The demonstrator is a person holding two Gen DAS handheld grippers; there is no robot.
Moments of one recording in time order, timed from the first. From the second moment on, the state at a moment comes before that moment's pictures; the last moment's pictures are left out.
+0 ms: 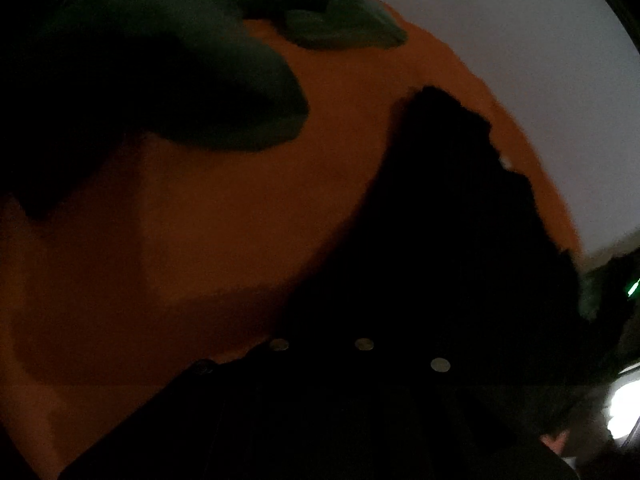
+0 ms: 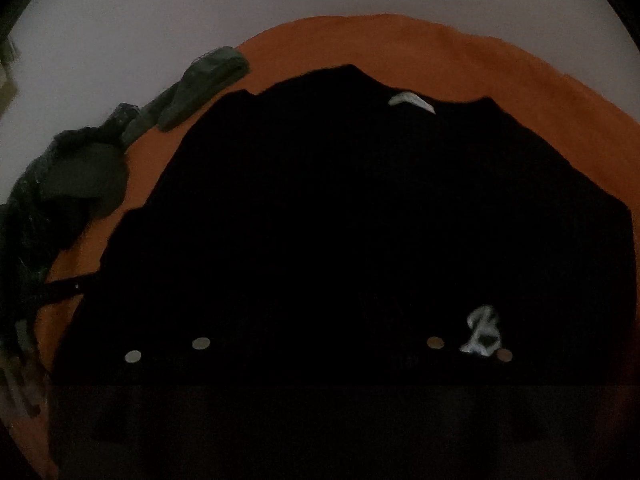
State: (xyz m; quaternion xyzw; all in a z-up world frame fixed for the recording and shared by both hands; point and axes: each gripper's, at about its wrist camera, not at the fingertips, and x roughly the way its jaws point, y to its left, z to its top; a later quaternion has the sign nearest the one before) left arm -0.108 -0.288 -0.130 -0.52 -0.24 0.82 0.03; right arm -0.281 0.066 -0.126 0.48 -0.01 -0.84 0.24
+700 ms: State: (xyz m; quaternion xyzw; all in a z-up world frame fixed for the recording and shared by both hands) left arm -0.117 -0.270 -0.138 -0.52 -0.21 0.82 0.04; right arm -0.284 -0.067 -0.138 0.54 -0.20 -0.73 0.38
